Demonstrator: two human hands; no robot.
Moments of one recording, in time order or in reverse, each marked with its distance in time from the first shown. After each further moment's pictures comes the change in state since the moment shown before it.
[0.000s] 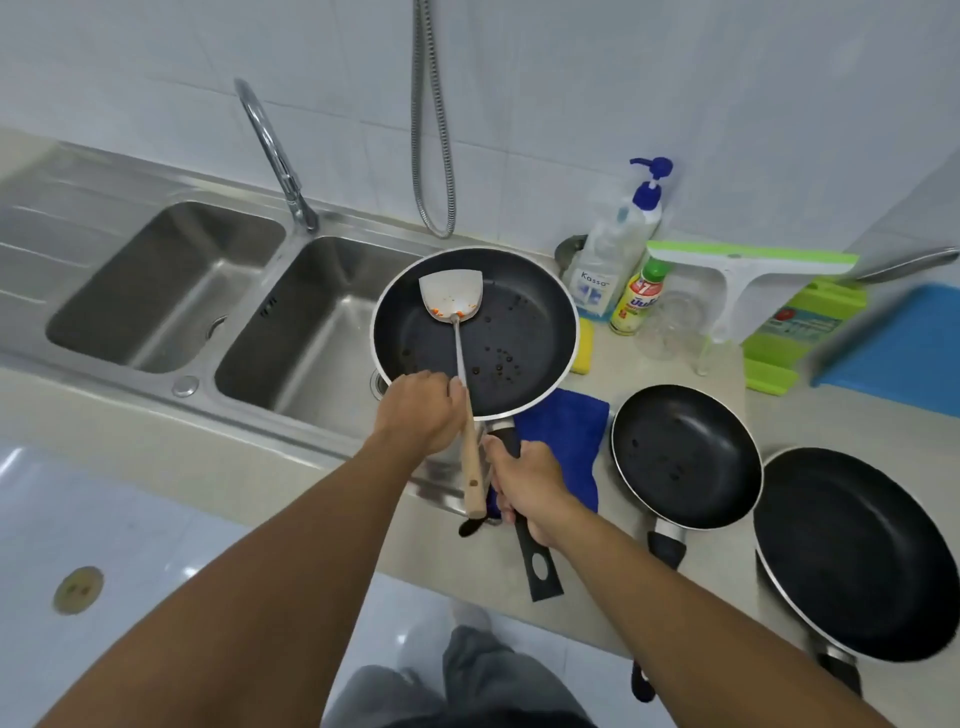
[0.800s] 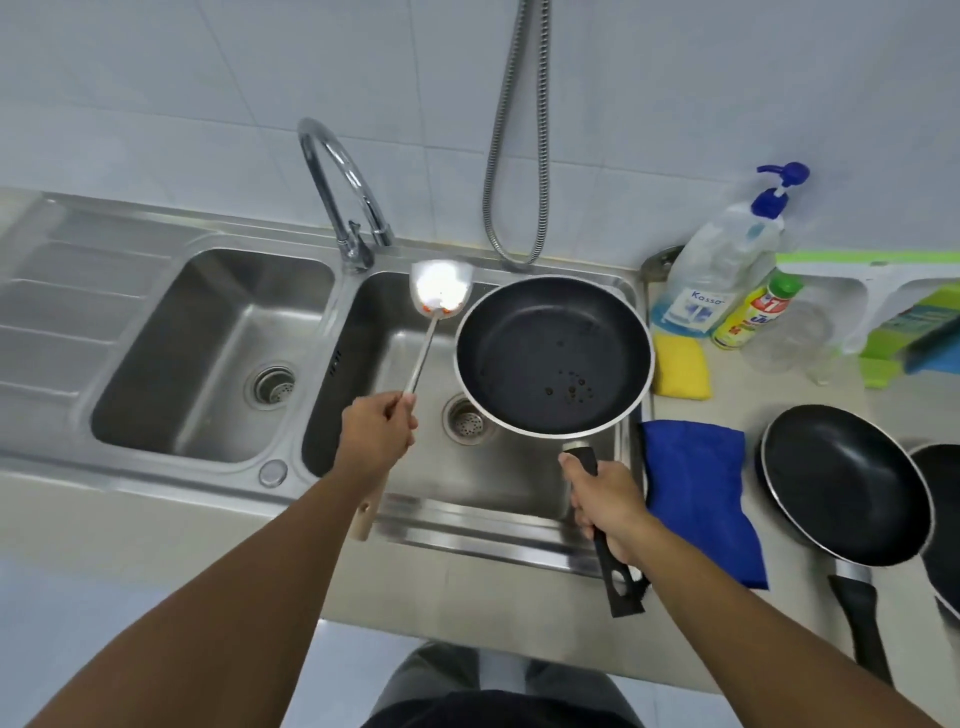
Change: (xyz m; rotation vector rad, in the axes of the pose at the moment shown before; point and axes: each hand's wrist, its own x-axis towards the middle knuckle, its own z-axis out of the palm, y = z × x) left_hand 0.082 -0.225 -0.048 -0.759 0.006 -0.314; right_hand 0.049 -0.053 0.109 0.117 0.183 0.083
